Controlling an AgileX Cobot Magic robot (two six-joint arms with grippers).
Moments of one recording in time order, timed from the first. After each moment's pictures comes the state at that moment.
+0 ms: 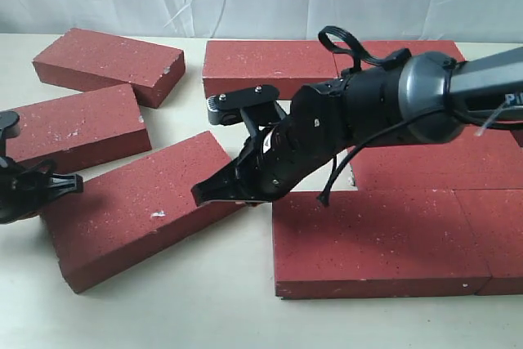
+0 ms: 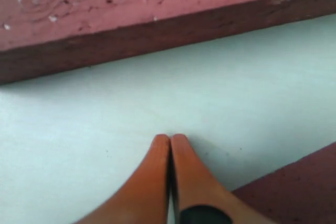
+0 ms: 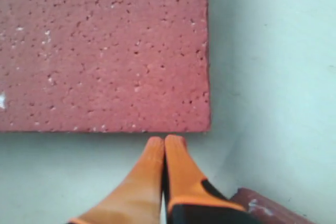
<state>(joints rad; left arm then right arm) -0.05 1.68 -0.52 -0.26 0.04 -0.02 0.77 1.89 -1.07 0.30 0.36 0.00</state>
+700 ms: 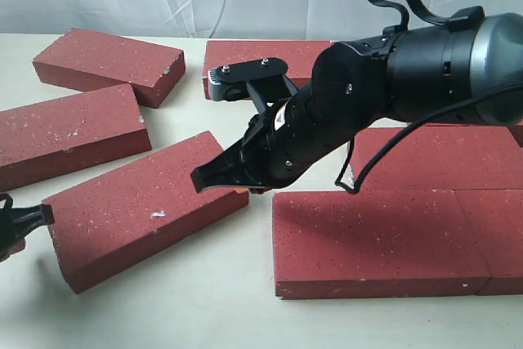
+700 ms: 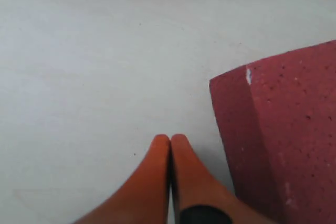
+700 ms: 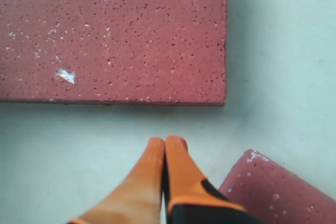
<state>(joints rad) -0.05 1.31 -0.27 -0.43 0.09 -0.02 0.77 1.73 -1.07 0.30 0.49 0.00</state>
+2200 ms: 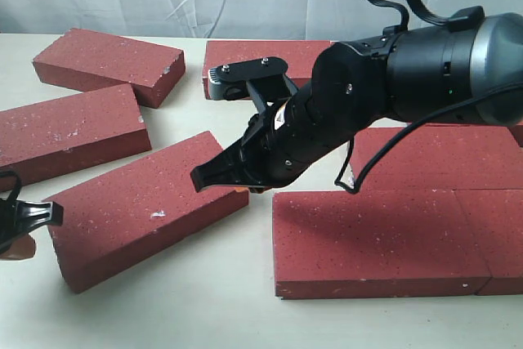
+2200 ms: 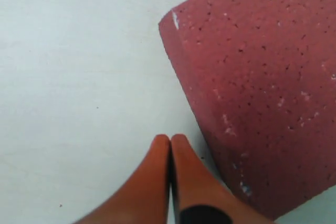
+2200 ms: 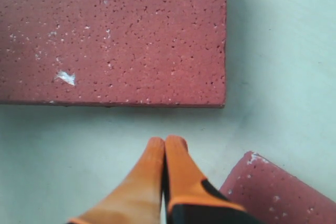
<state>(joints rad) -0.05 1.31 -0.45 -0.32 0.53 0.02 0.77 1.73 -1.07 0.30 0.49 0.00</state>
